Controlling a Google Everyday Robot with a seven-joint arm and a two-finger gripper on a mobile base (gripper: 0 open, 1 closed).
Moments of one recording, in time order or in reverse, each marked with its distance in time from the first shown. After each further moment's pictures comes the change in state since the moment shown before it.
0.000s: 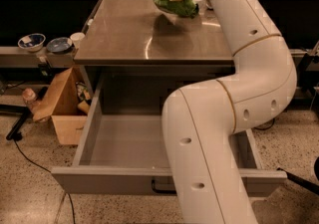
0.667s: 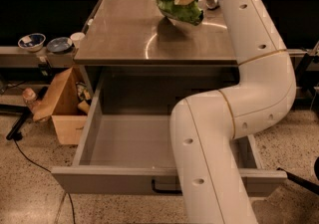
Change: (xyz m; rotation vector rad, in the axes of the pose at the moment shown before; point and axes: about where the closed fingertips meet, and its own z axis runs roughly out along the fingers) arm 0.009 0.027 -0.026 -0.050 -0.040 0.083
